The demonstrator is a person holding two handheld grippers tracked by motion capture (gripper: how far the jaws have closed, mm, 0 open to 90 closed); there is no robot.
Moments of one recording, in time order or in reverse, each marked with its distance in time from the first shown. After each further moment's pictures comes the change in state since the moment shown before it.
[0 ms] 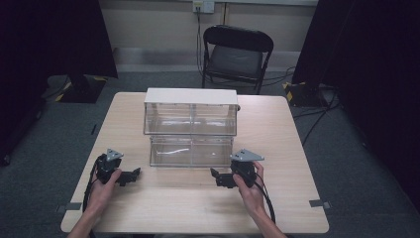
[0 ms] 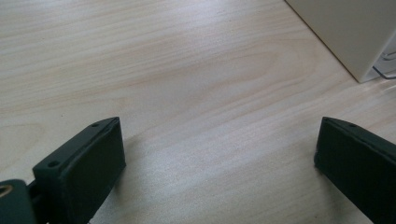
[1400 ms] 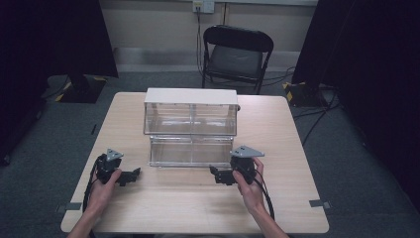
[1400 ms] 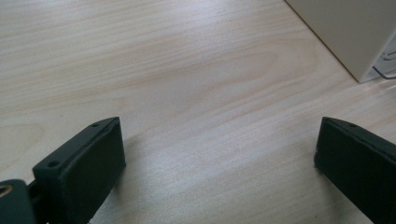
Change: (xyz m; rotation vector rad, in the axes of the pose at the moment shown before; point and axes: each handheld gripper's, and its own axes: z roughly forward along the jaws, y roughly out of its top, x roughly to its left) left arm 0.000 0.000 0.000 0.000 0.001 0.000; right arm 0.000 0.011 0.000 -0.011 0.006 0.018
